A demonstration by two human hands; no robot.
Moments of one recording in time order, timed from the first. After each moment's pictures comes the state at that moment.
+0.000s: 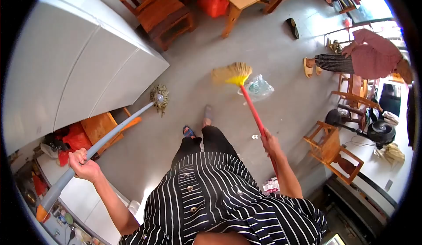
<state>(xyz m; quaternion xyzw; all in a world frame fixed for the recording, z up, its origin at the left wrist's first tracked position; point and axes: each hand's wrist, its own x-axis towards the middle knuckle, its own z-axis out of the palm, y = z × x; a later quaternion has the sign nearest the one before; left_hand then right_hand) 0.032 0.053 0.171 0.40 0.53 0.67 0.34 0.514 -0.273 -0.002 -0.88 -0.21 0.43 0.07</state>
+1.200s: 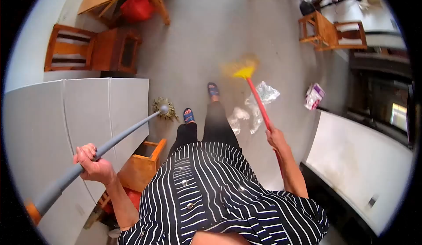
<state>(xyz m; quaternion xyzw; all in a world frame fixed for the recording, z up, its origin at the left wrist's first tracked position) 0.087 0.150 0.161 0.61 0.31 0.51 0.52 0.177 -0.378 -0.008 -0.93 0.02 0.33 0.17</state>
